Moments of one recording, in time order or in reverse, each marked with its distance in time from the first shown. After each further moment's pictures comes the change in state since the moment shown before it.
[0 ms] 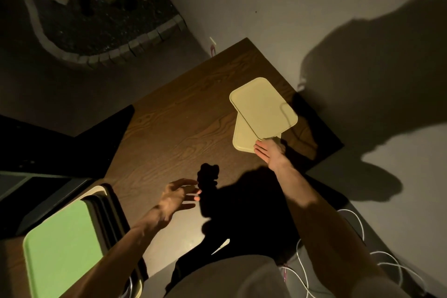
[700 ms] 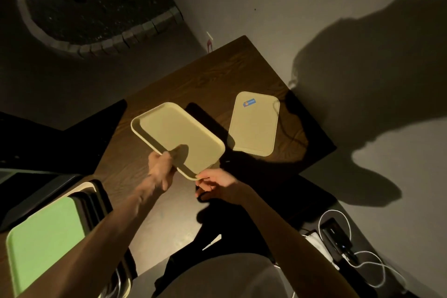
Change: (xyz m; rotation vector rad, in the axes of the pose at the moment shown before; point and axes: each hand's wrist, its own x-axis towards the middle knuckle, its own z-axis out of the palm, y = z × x) left_hand 0.029 0.066 0.011 -0.433 0.328 0.148; right_hand -0.106 0.065 0.051 -0.514 -0.765 0.283
